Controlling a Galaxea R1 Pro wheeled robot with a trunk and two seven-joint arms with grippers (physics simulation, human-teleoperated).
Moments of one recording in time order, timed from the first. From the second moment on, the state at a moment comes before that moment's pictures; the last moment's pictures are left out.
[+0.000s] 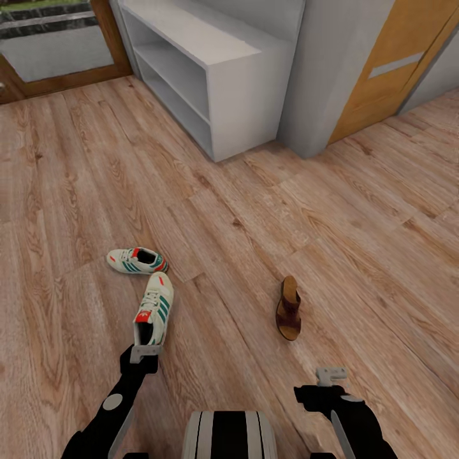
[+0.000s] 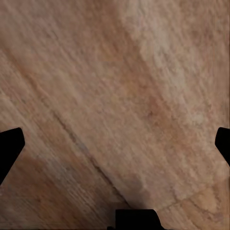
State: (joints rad) left arm -0.40 0.01 0.07 -0.72 -0.09 -0.22 0.01; right arm -0.15 0.00 0.00 -1.37 0.00 0.75 -0.02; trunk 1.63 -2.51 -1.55
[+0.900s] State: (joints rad) left arm -0.40 0.01 0.13 -1.04 -0.08 0.16 0.00; right arm -0.15 0.00 0.01 -1.38 0.00 0.61 -0.01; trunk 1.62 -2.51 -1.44
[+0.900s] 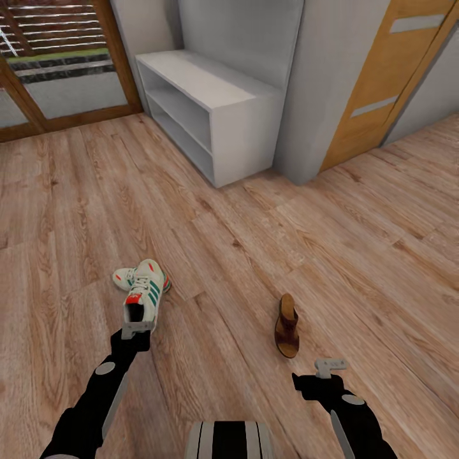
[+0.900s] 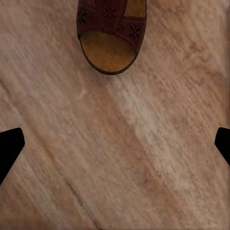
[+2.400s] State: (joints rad) left arm -0.40 0.01 0.13 -1.04 -0.03 0.16 0.00; right arm -0.15 0.00 0.00 -1.37 0.00 0.61 -0.02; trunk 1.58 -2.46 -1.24
